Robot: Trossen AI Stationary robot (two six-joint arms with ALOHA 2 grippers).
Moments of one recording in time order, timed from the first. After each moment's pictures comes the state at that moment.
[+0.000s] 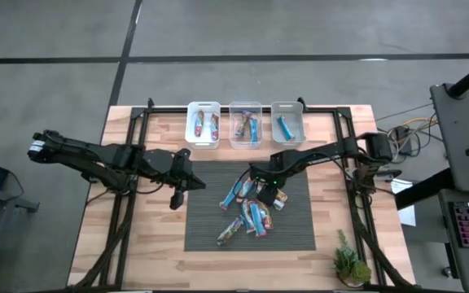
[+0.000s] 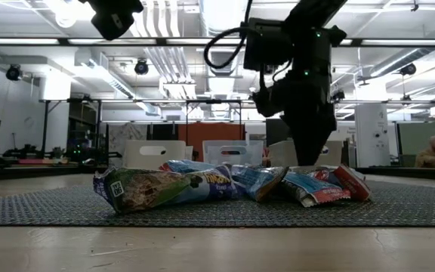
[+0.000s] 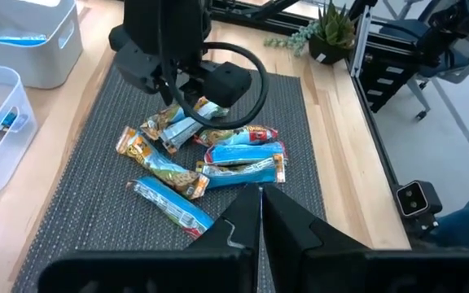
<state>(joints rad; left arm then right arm) -0.18 1.01 0.93 -0.44 -0.03 -0.29 0.00 1.83 1.18 -0.80 -0.05 0.56</state>
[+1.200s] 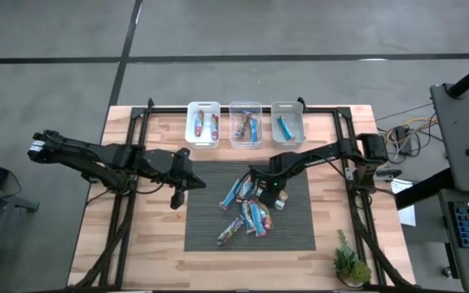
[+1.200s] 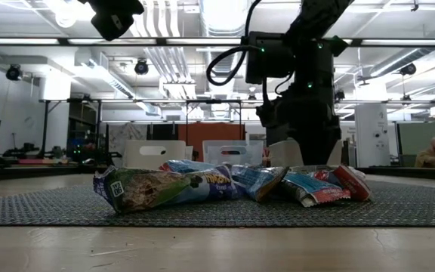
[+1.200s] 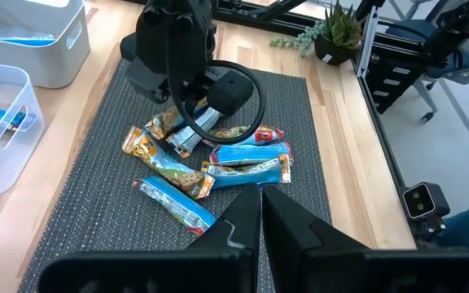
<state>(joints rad) -0.18 1.01 0.93 -0.44 -0.05 -0.29 -0.01 1.86 1.15 -0.77 -0.06 0.57</state>
